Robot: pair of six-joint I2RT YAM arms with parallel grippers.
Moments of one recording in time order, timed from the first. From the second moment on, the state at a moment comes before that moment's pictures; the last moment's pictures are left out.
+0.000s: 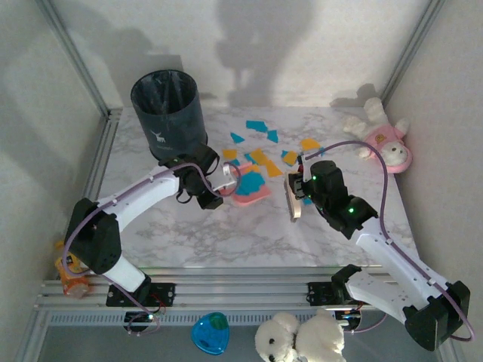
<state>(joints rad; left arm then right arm) -0.55 1.58 1.23 -0.86 0.22 0.40 0.59 0.96 0.84 -0.42 0.18 0.15</state>
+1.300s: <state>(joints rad) -0.39 1.85 1.95 -0.85 0.24 -0.03 0.58 0.98 0.84 -0.42 0.08 0.15</state>
